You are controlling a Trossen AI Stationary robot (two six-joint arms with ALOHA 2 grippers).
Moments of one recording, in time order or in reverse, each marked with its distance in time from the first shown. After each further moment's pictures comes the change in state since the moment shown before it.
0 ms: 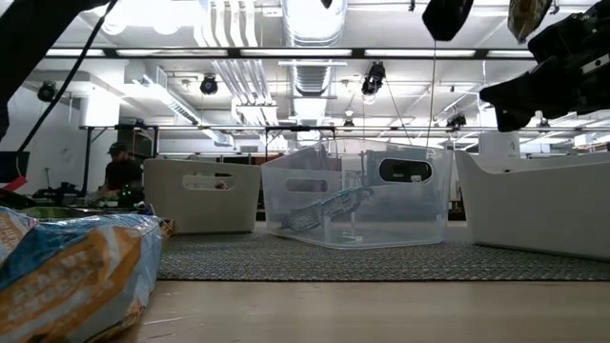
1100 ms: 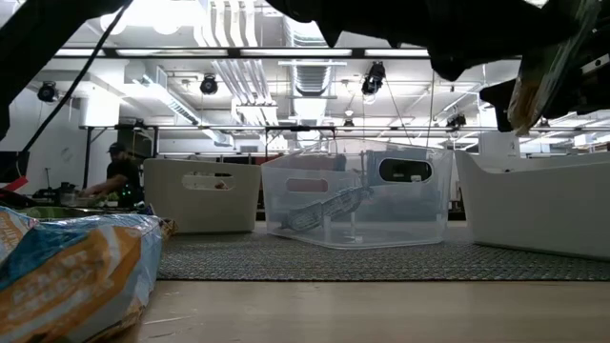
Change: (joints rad) left arm -0.004 0.076 -0.056 0.050 -0.139 0.232; right arm 0.000 0.000 0.000 0.000 0.000 0.000
